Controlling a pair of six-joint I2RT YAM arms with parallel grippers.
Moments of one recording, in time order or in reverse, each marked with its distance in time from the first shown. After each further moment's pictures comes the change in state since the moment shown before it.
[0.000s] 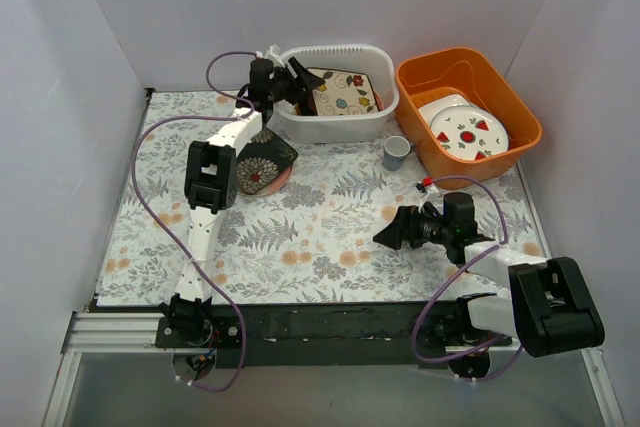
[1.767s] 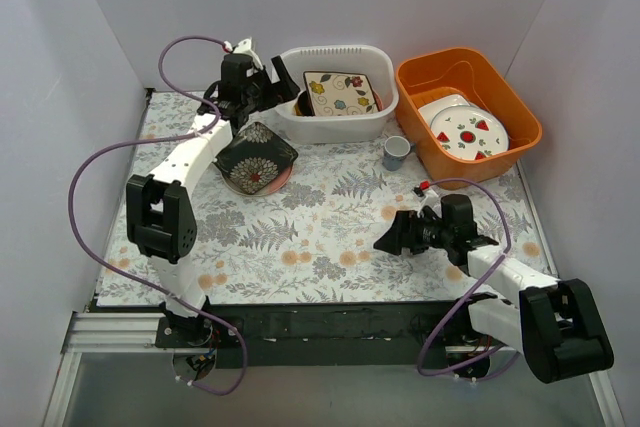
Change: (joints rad) left arm -0.041 -0.696 -0.507 -0.360 -0.385 0.362; right arm 0.028 -0.151 0.010 -0.237 0.065 -0.005
